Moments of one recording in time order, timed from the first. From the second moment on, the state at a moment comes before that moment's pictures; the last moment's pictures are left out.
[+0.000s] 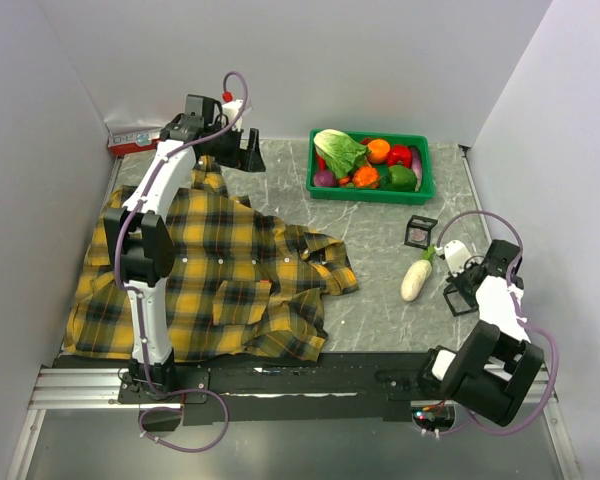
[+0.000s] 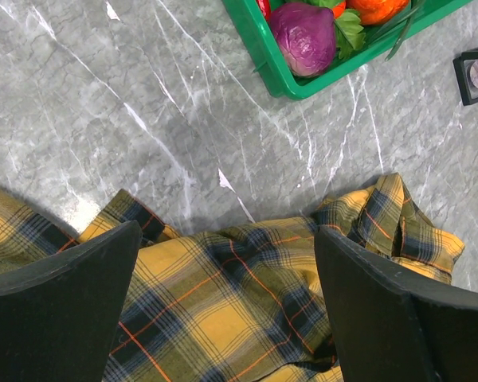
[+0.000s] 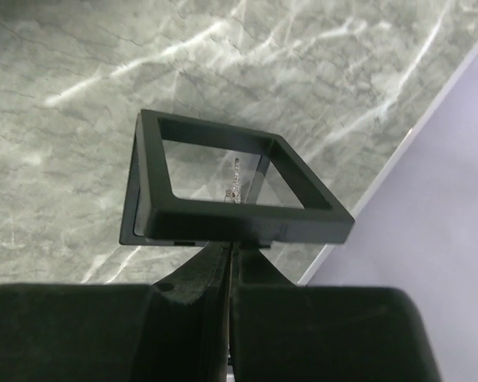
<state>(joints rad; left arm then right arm) -0.19 2.11 2.08 -0.73 0.54 0.05 -0.54 1.13 0.59 -0.56 -0.15 -1.11</state>
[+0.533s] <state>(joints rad) -0.20 2.11 2.08 -0.73 0.53 0.05 -0.45 1.10 0.55 -0.52 -0.11 -1.11</state>
